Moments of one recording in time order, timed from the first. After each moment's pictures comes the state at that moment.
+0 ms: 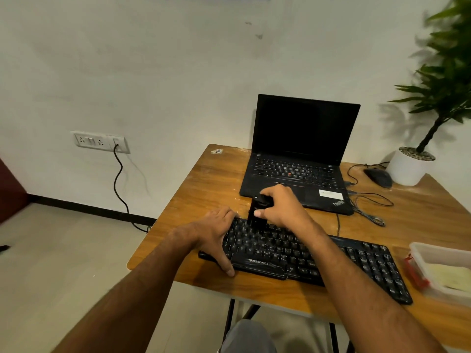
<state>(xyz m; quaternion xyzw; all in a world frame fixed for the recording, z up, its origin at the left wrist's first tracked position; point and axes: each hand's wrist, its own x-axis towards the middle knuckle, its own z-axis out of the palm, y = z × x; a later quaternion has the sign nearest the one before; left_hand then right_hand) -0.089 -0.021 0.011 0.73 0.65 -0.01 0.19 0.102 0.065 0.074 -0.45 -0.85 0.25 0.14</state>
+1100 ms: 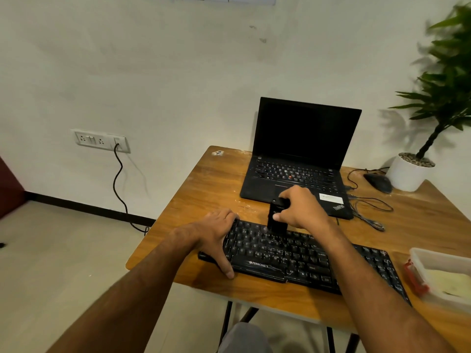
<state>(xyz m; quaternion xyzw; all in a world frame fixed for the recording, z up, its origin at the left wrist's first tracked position) -0.091 -0.019 0.009 0.73 0.65 0.00 0.19 0.128 0.072 0.091 -0.49 -0.84 0.18 0.09</state>
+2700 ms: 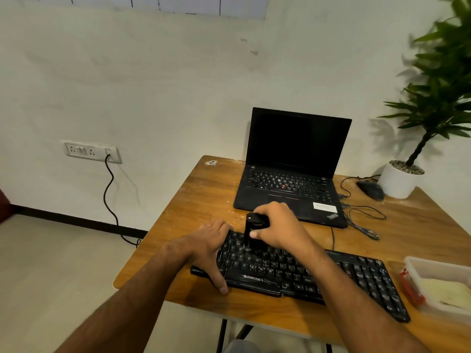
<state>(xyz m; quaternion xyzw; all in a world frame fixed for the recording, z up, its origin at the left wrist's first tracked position) -0.087 -0.020 0.014 0.74 0.65 0.00 0.19 0.114 0.045 0.091 -0.44 -0.86 0.22 0.13</state>
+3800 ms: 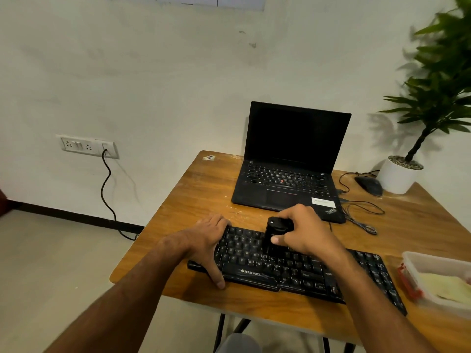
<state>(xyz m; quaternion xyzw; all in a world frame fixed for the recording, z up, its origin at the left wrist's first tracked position) -0.087 -0.018 0.010 0.74 0.65 -0.01 0.18 0.162 0.052 0.085 -0.47 -0.84 0.25 0.09</state>
